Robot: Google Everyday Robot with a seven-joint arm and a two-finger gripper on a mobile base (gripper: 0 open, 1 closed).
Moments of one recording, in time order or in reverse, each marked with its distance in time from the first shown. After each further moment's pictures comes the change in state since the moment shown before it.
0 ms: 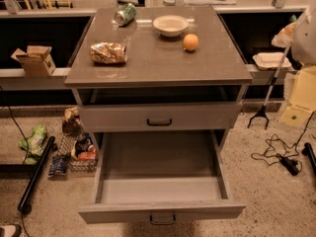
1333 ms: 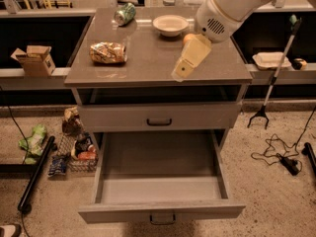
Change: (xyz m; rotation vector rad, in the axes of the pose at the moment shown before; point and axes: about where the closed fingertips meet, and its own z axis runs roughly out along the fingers) arm -0.164 -0.095 0.090 -0.057 -0.299 0.142
